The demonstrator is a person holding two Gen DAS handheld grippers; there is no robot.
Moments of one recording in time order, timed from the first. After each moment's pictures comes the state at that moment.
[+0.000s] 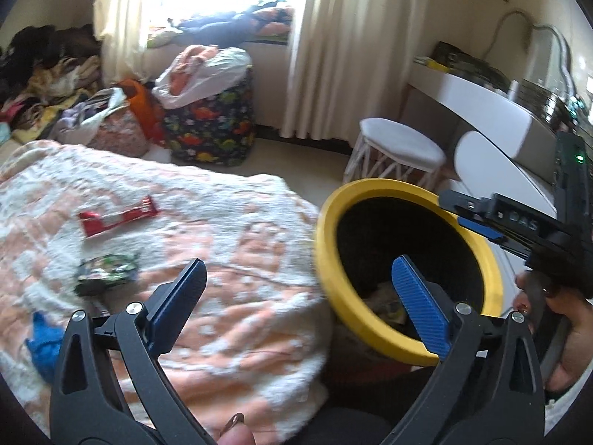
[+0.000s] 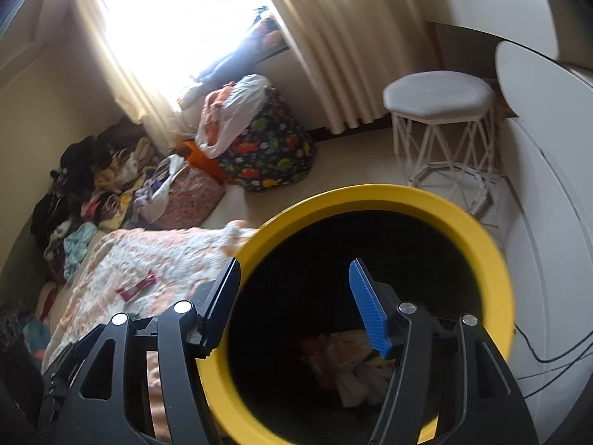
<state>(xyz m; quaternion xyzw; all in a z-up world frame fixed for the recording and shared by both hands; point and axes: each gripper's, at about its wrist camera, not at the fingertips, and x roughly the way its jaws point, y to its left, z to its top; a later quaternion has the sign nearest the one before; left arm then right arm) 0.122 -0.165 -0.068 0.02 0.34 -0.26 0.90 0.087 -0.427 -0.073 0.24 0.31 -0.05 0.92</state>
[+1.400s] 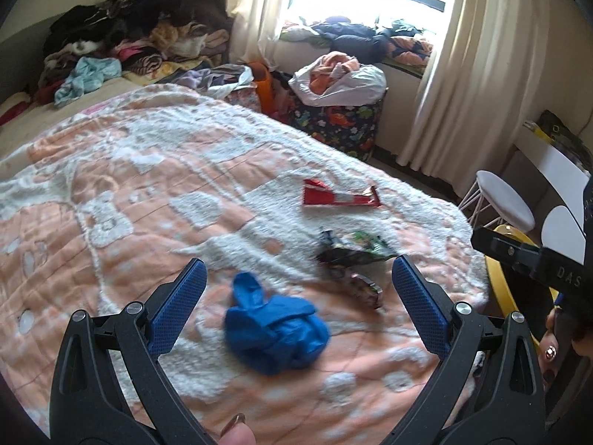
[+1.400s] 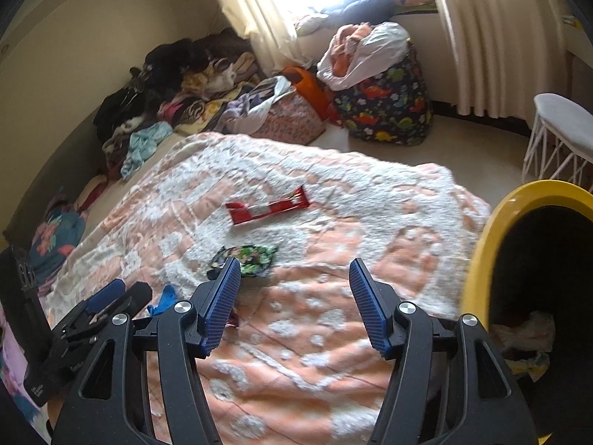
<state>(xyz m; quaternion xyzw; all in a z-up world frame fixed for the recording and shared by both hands) 0.131 0.032 -0.080 -0.07 0.34 -0.07 0.93 0.158 -0.229 -0.080 0.13 0.38 0.15 0.90</state>
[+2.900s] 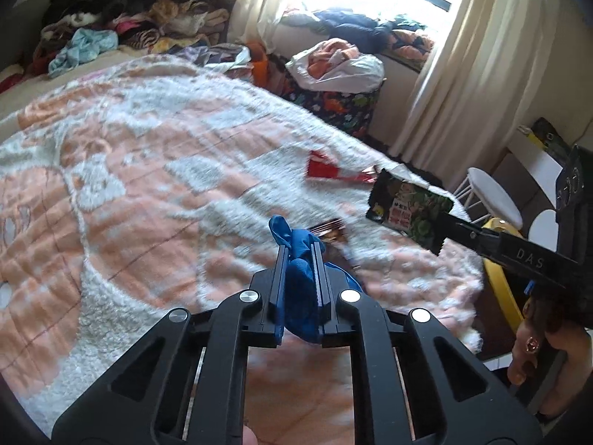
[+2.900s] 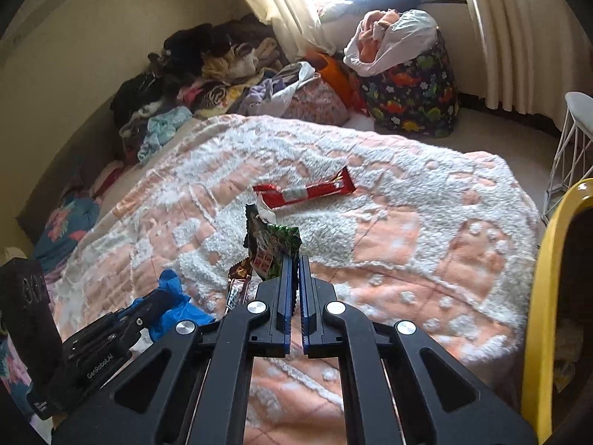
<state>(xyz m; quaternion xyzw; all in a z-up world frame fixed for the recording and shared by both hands) 0.127 0.040 -0.095 -0.10 0.36 -0.10 0.92 0.170 -0.207 -0.095 0.13 0.38 0.18 0.90</state>
